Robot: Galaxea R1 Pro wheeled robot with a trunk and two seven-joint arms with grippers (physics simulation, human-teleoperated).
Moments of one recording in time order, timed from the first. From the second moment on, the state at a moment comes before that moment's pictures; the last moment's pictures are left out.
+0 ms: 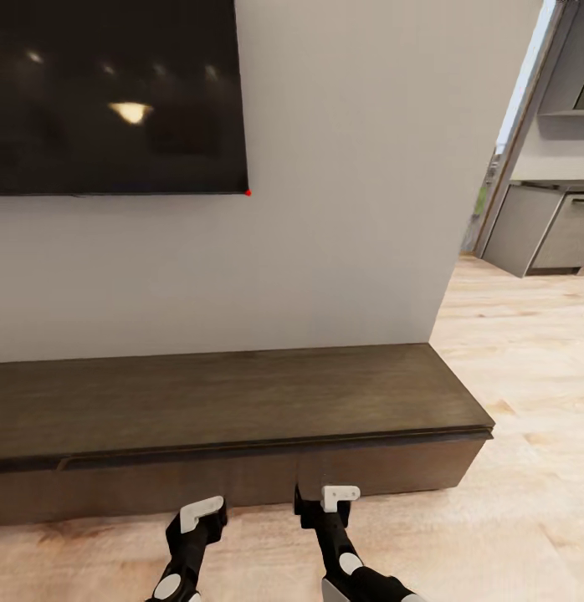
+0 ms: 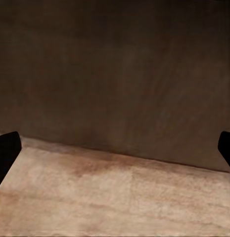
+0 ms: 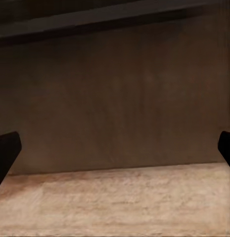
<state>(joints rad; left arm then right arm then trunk) -0.35 0.05 -0.59 -0.62 0.64 -0.35 0.36 -0.55 0.16 1.05 -0.32 -0.90 -0.47 -0.29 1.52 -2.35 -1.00</state>
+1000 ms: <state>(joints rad) -0.35 0.05 -0.59 -0.62 0.64 -0.35 0.36 -0.55 0.16 1.05 -0.32 -0.90 -0.47 -0.29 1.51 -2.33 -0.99</state>
